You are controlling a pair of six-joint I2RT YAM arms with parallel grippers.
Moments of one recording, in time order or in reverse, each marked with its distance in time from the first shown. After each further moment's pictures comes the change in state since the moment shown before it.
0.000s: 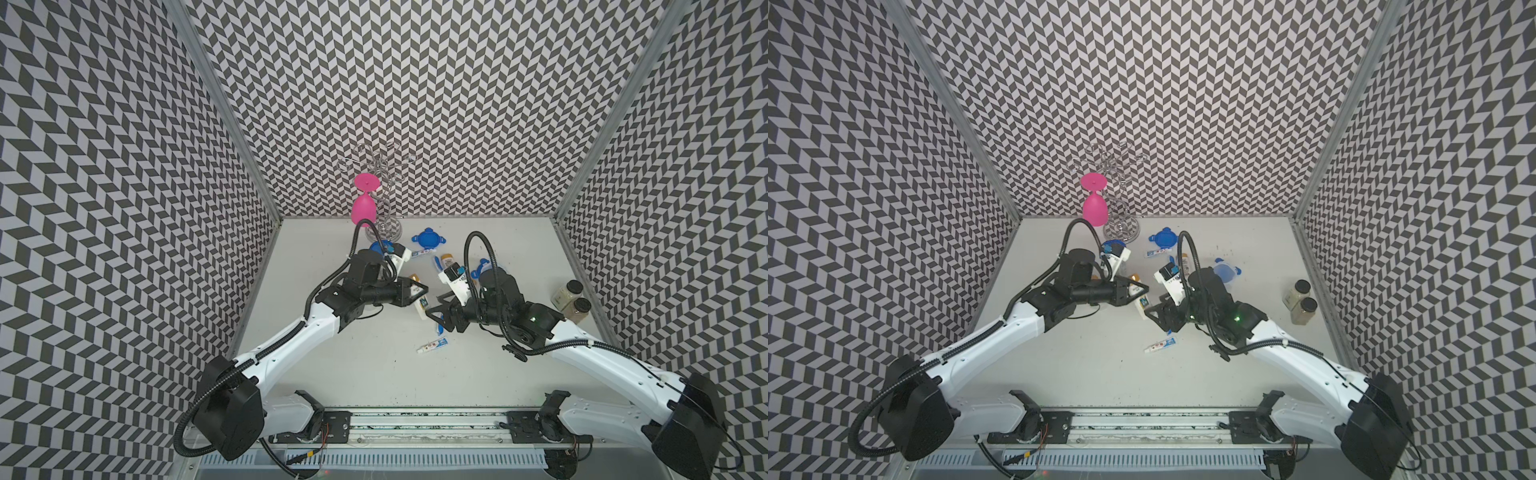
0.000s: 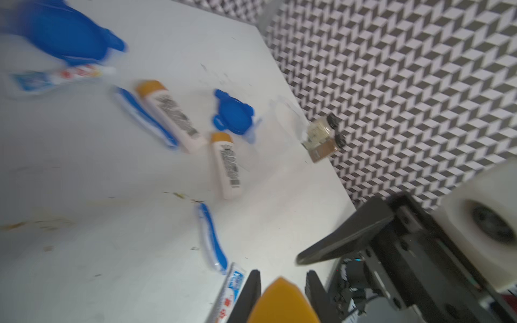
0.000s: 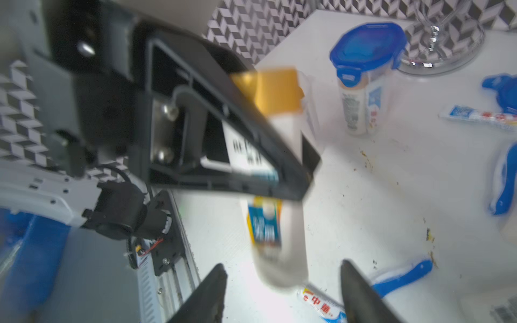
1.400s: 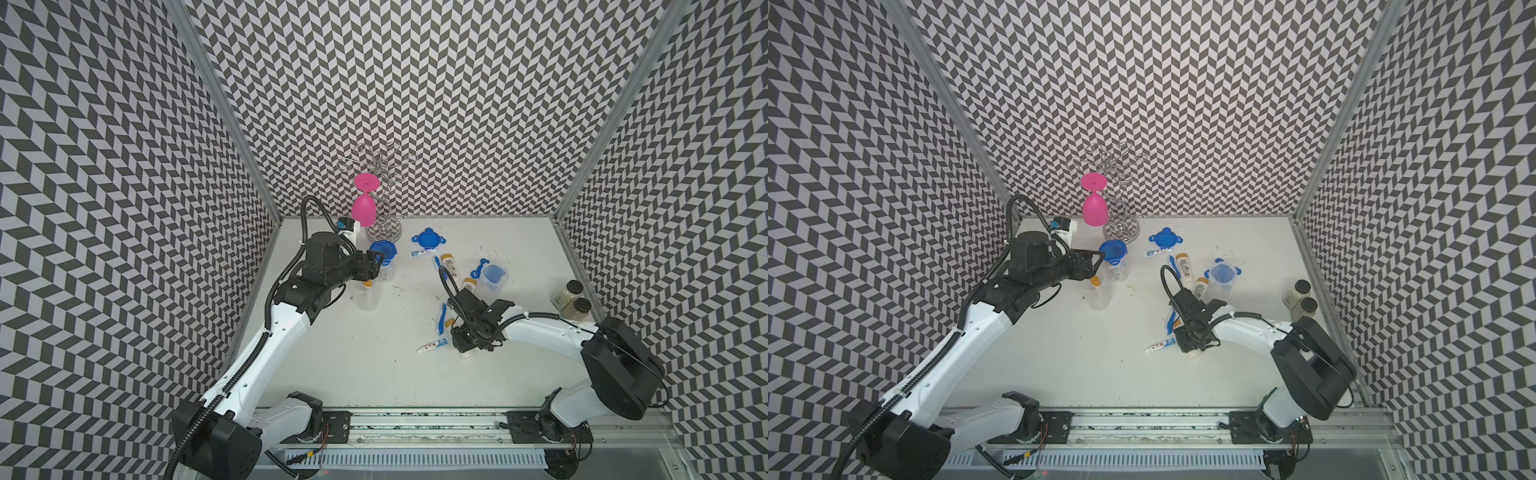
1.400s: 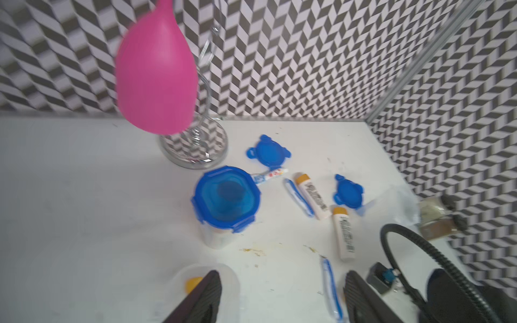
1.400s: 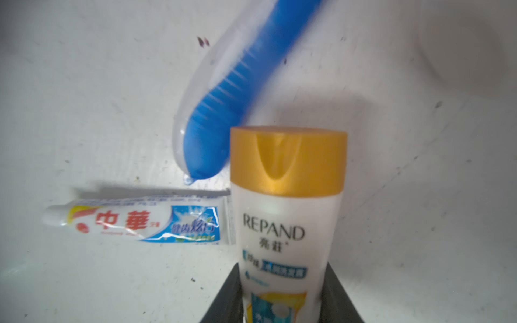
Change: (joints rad) left arm 0.186 -0.122 0.103 -0.181 -0.214 0.166; right arm 0.000 0.325 -0.044 -0.357 0.308 0.132
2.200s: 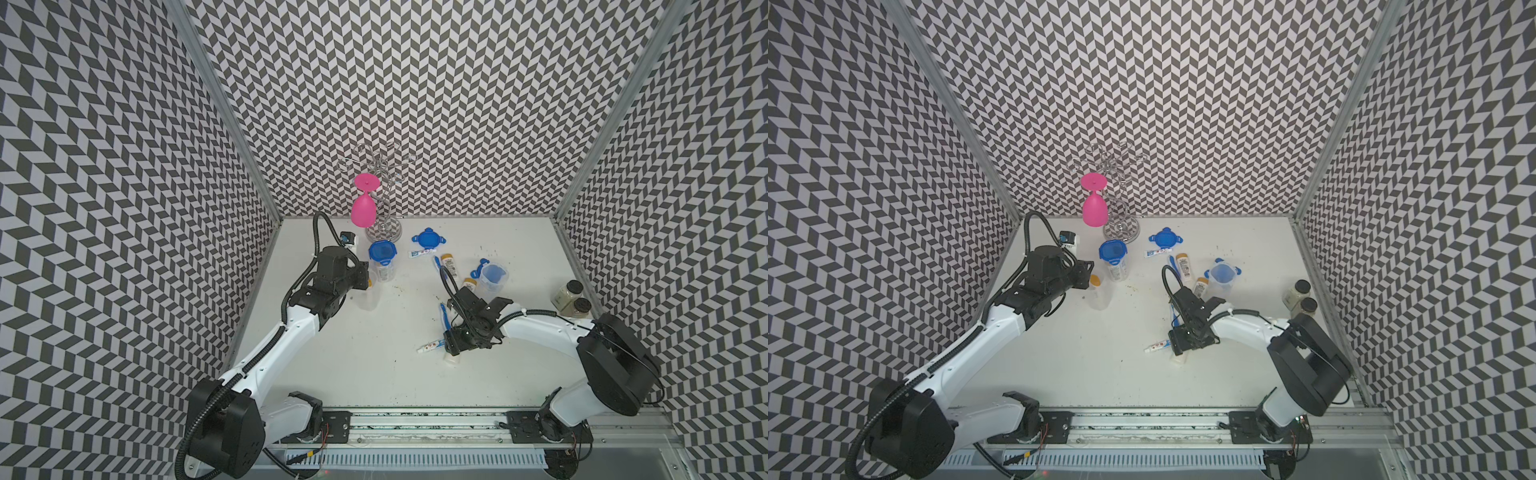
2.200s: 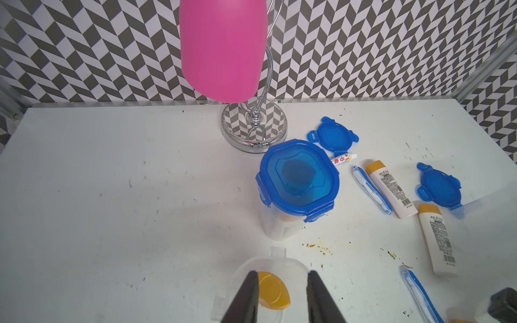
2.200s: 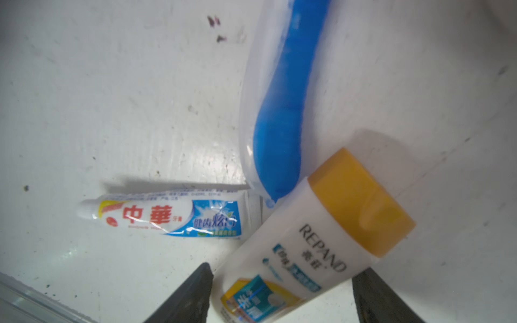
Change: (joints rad) left arm 0.000 0.050 -0.175 0.175 -0.310 0.135; right arm -0.002 0.070 0.017 -0.037 -0.079 0.055
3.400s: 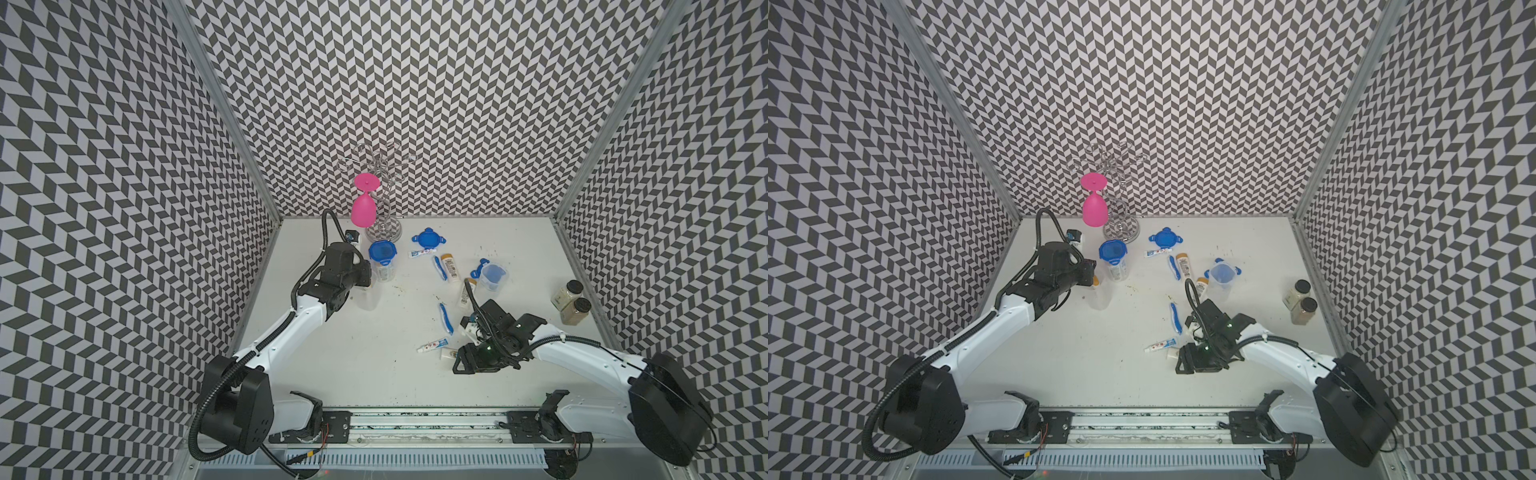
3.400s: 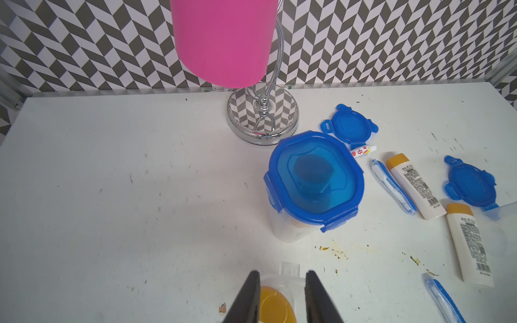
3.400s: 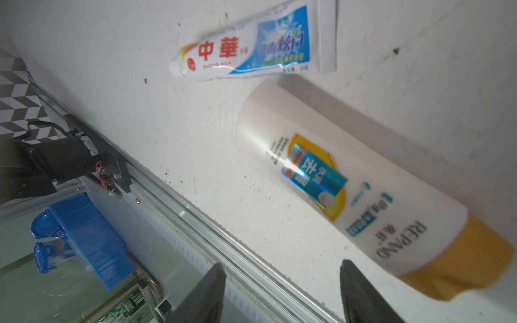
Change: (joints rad) left arm 0.000 0.104 0.035 0.015 -0.032 0.006; right arm -0.055 -0.259 -0.199 -0.030 -0.406 0.121
